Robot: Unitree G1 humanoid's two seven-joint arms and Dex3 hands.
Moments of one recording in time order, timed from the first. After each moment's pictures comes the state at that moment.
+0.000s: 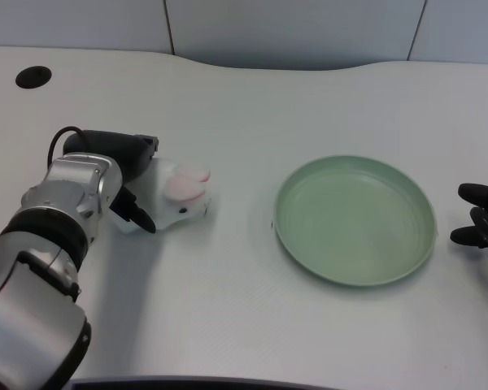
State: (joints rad) left arm -1.06 0.20 -0.62 1.37 0.78 -0.06 -0.06; right arm -0.52 -0.25 -0.28 1.18 0.13 -0.49 0.32
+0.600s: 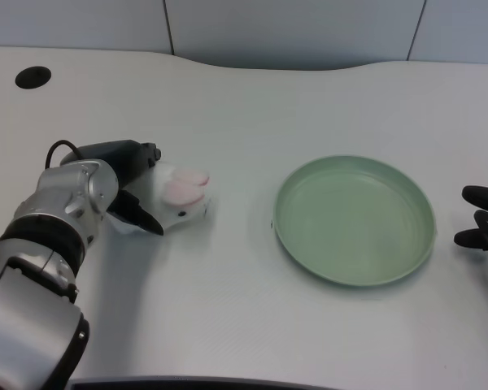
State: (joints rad) left arm -1.04 0.20 -0.49 1.37 0.65 -0.07 -0.13; right arm -0.48 -0.25 -0.27 1.12 0.13 -0.49 0.32
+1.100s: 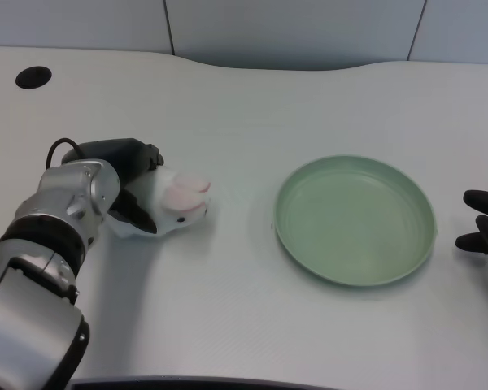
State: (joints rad) left arm -1.03 0.20 -0.52 1.37 0.69 -0.09 -0.06; right arm -0.45 -0.25 -0.27 1.09 0.14 -0.51 0.33
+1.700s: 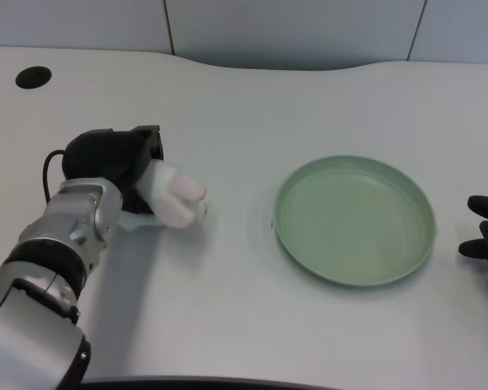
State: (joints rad) left arm -0.97 0.18 -0.49 1.37 0.68 -0.14 0.31; right arm -0.42 -0.25 -0.27 1.07 0.15 -0.51 0.32
